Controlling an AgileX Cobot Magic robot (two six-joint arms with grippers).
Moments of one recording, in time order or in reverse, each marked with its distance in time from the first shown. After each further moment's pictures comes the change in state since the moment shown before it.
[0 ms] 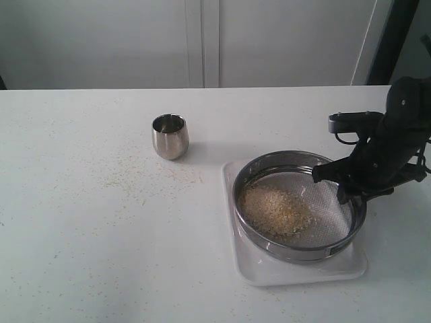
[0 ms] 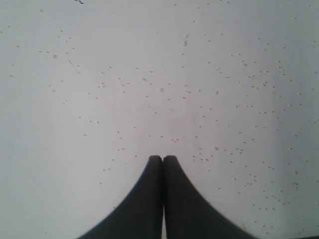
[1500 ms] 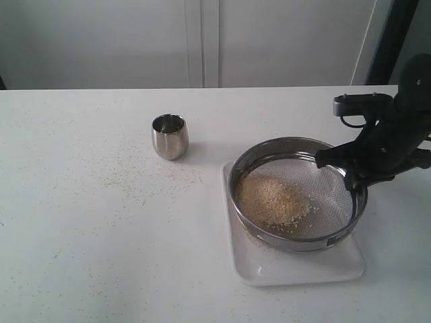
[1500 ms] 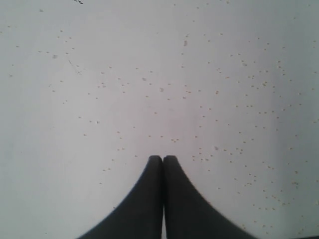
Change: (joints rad) left arm 0.000 0.000 0.000 0.000 0.000 0.000; right arm 0.000 -0.094 -0.011 0.021 0.057 -0.008
